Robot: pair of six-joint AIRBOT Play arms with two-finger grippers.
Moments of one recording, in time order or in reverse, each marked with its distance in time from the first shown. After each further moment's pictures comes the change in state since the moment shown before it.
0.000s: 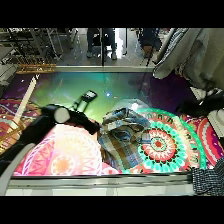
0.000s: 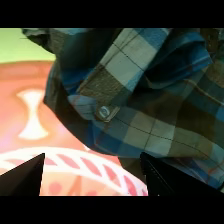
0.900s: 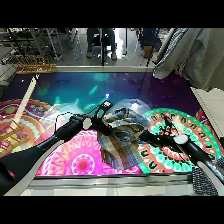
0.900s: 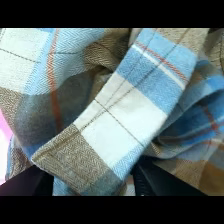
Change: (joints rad) left arm -0.099 -0.262 0.006 -0.023 0.334 0.004; right arm 0.275 0.051 -0.824 0.487 -0.831 -0.164
